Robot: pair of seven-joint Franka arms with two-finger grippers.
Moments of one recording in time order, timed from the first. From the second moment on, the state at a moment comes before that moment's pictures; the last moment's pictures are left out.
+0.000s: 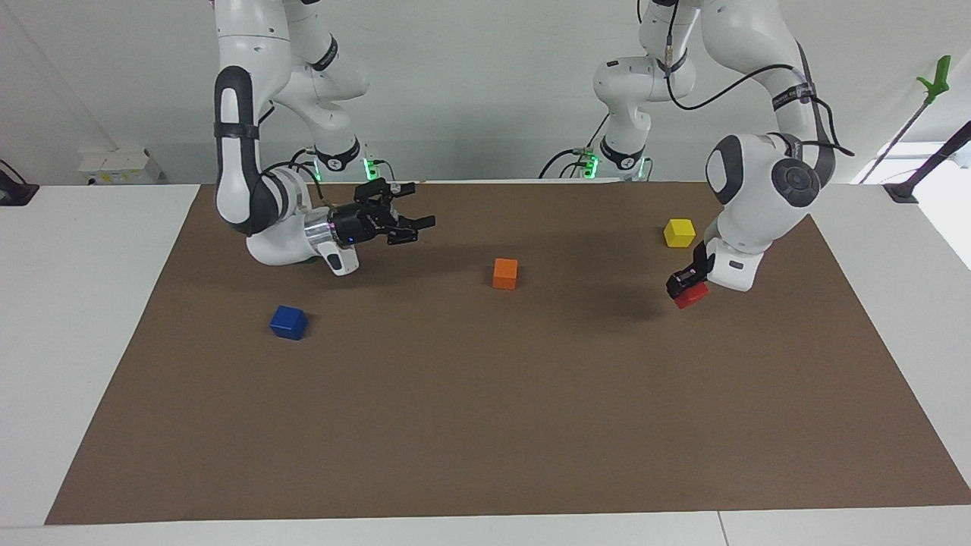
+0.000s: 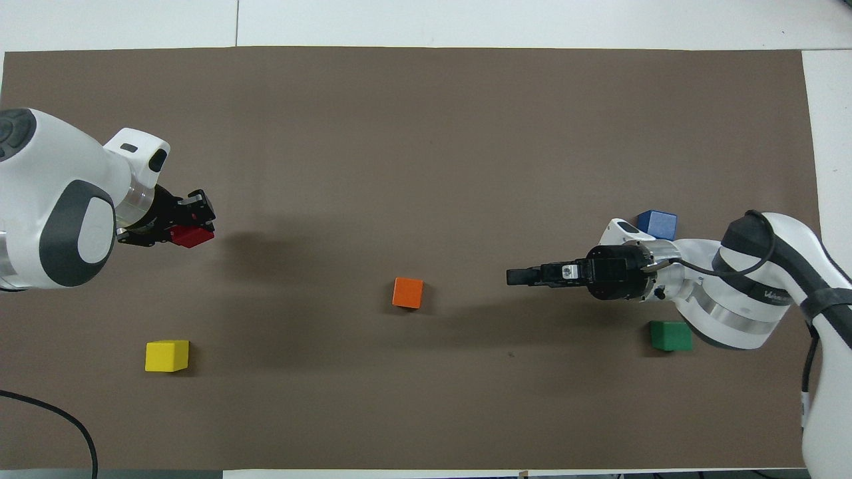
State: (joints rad) left arm -0.02 0.13 -0.12 -1.88 -0.09 1.86 -0.56; right arm 0.18 0.19 -0.11 -2.34 1.85 1.26 -0.92
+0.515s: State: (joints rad) left arm -0.11 -0.06 -0.15 -1.86 -0.38 1.70 -1.25; right arm 0.34 0.30 -0.11 -2.34 2.07 1.08 -1.03
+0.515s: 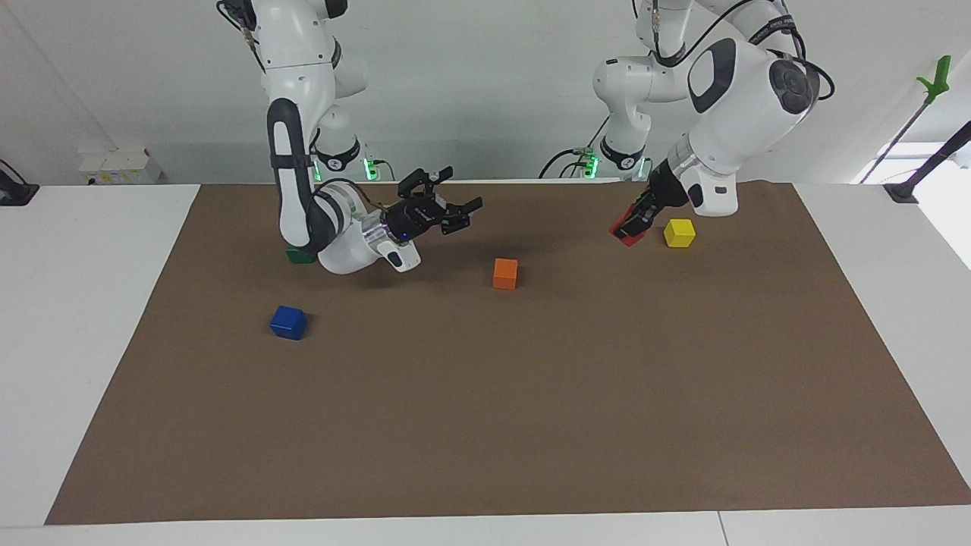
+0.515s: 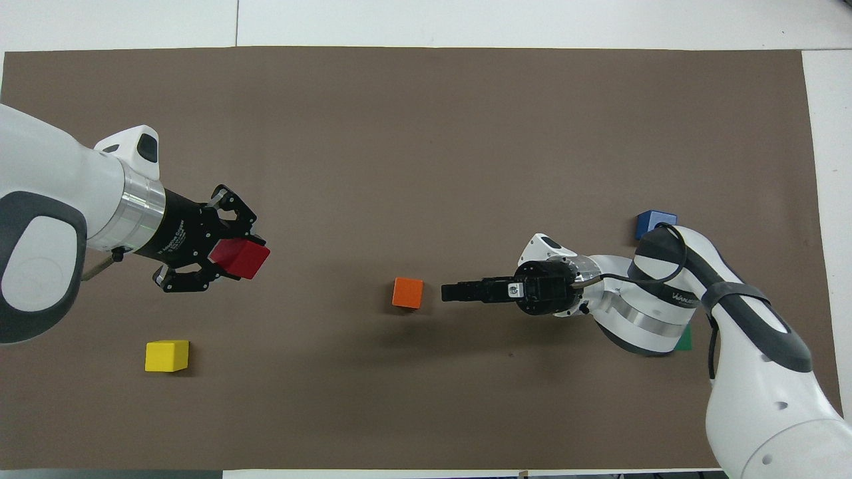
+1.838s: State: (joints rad) left arm -0.51 -0.34 -0.17 -2.21 -0.66 2.25 -2.01; right arm 0.36 0.48 -0.03 -2.31 2.18 0.89 -1.04
